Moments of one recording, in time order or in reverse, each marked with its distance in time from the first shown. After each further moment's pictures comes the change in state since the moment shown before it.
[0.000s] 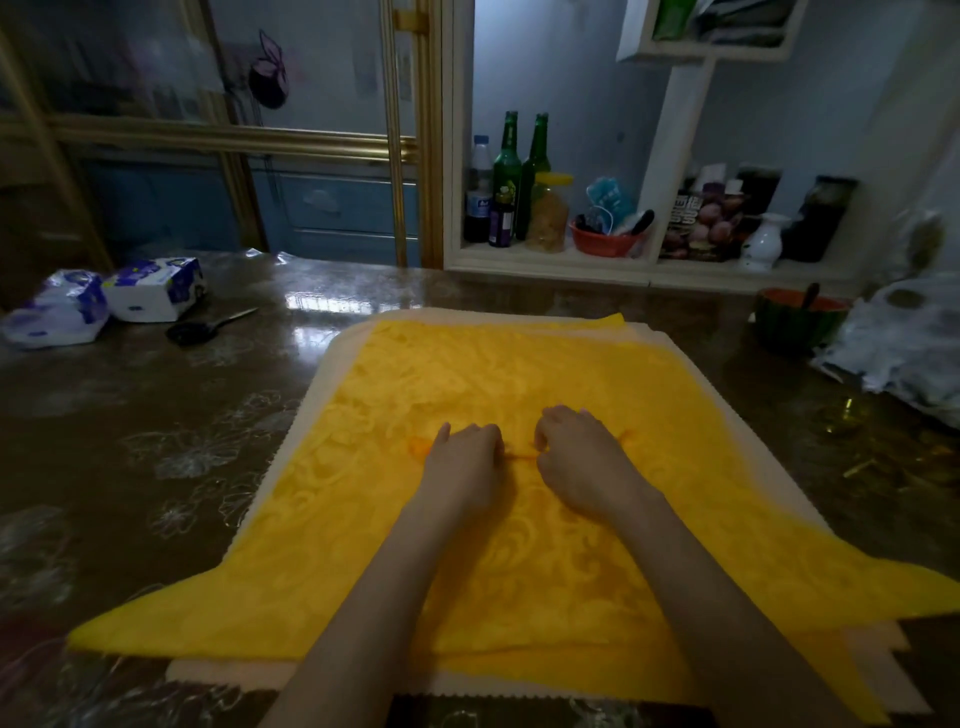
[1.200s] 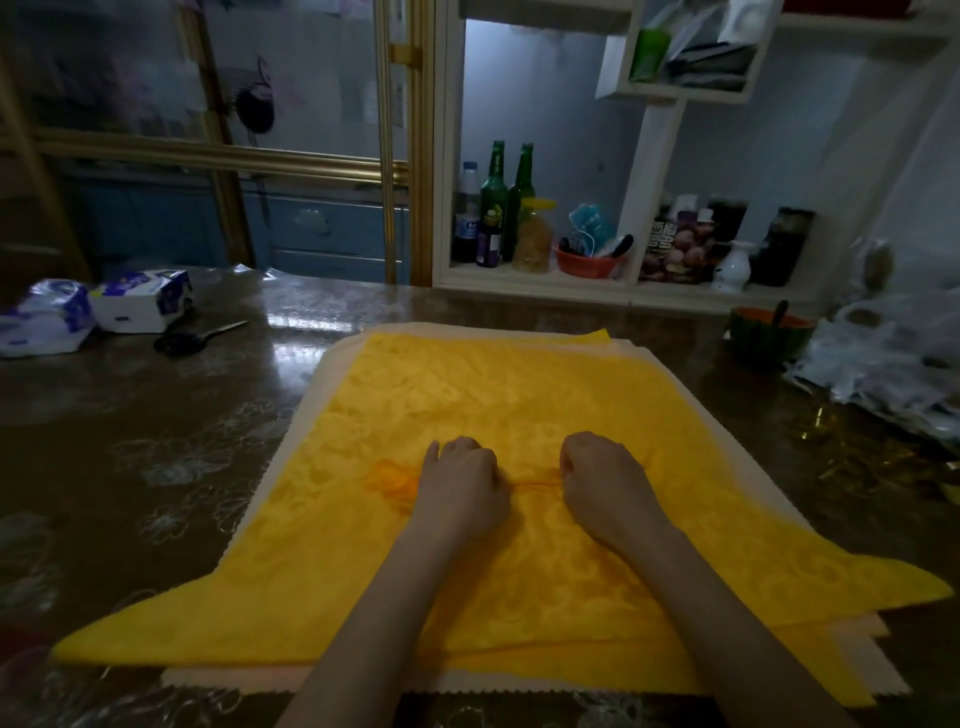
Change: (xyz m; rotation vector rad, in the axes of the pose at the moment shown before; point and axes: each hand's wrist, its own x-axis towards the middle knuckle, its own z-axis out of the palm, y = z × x) left_hand -0.028 0.005 -0.006 0.029 0.054 0.015; right_hand -0.037 0.005 0.005 0.006 0.215 0.106
